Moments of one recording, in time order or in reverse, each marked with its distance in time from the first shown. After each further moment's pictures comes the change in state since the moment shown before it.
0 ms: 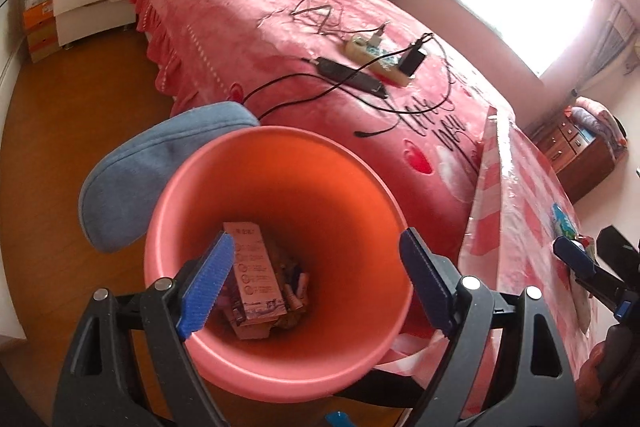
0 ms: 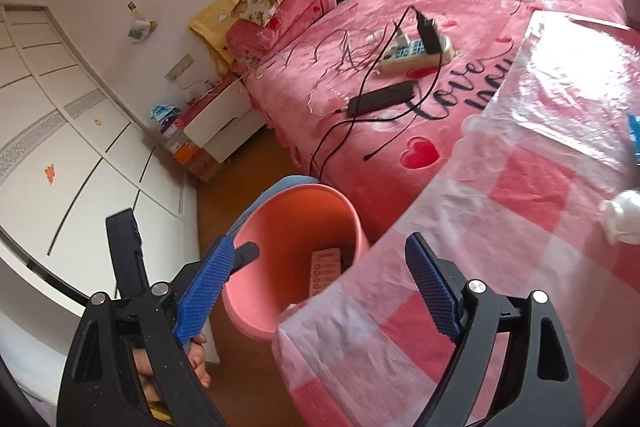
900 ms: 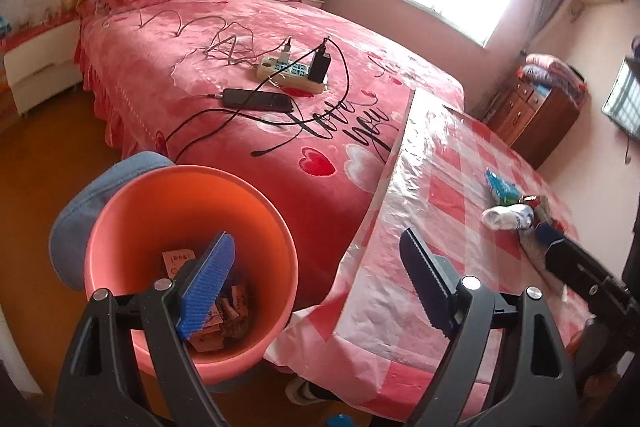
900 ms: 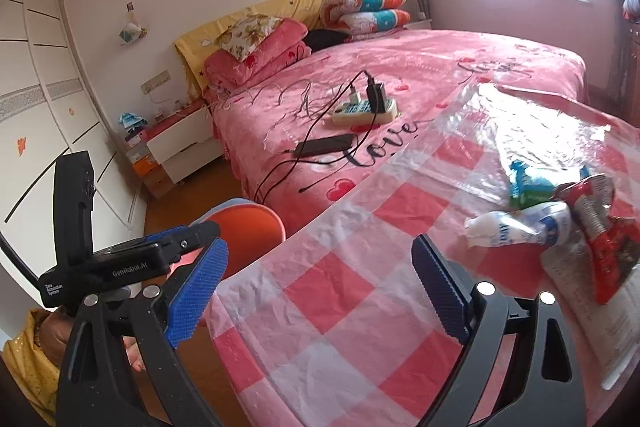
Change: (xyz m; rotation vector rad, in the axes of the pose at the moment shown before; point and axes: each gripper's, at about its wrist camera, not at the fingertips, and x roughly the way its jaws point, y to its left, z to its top) left arm -0.030 -0.101 -0.011 0.221 -0.047 -0.090; right arm -0.079 -0.021 -0.029 -0.135 -0.181 -0.178
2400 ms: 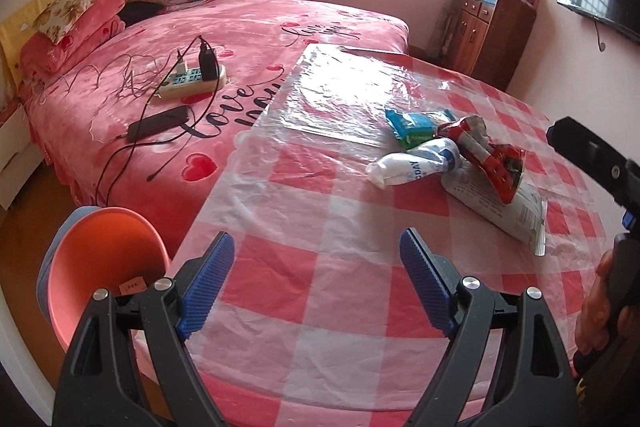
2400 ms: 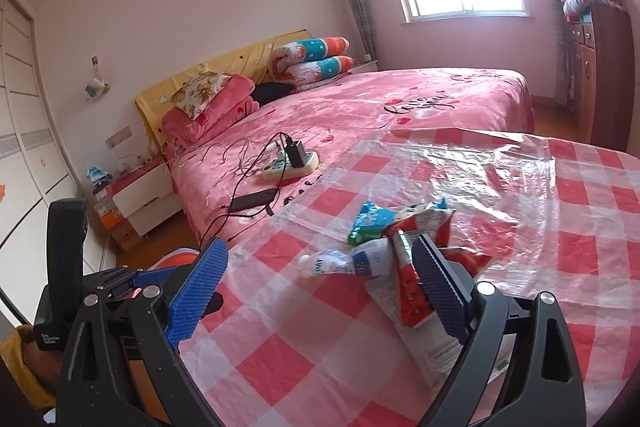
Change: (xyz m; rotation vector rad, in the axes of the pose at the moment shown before) left arm 0.019 -0.161 -0.018 0.322 0.089 -0.018; right arm -0.096 -0.111 0.002 0.103 -0.170 -0.131
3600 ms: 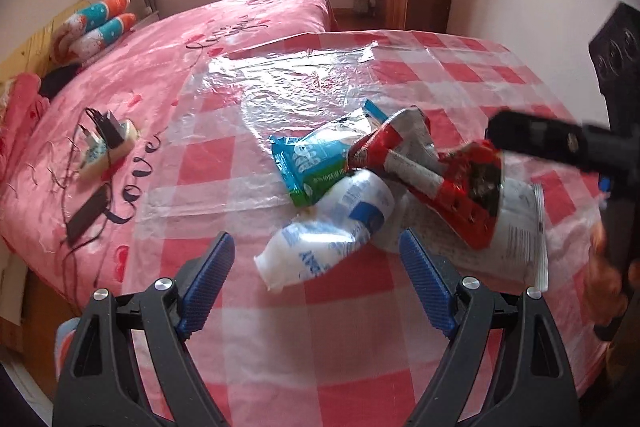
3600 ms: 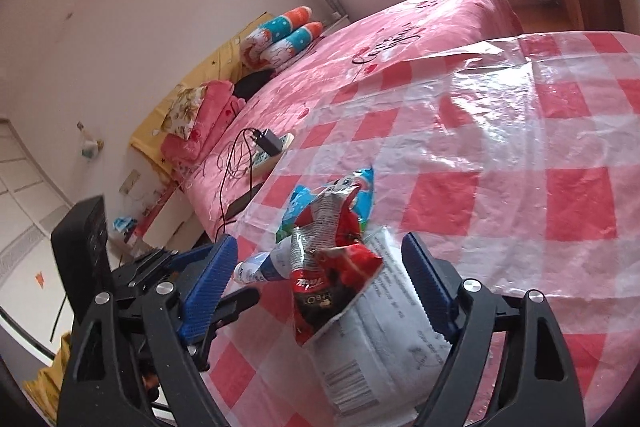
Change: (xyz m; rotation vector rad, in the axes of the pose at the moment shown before) left arm 0.076 -0.089 0.058 0.333 0.079 -0.104; right arm 0.043 -0.112 0.003 0.306 0.136 0.107
